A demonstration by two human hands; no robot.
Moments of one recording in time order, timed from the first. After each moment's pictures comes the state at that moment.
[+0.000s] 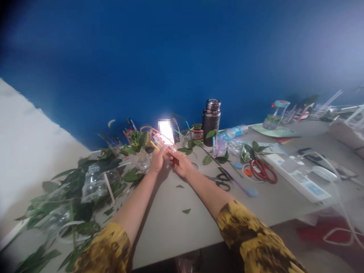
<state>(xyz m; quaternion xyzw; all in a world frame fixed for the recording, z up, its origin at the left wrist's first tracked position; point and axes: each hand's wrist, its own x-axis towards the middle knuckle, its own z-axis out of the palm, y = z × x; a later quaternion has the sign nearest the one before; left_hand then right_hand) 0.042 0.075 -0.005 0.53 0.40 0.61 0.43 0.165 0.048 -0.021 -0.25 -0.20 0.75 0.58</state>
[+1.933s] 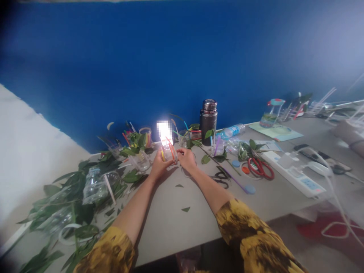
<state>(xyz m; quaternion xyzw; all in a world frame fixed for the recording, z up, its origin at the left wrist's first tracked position) 0.028 0.066 -0.036 0.60 0.41 0.55 0.41 0.194 0.061 -0.028 -0.53 -0.48 0.38 0.58</state>
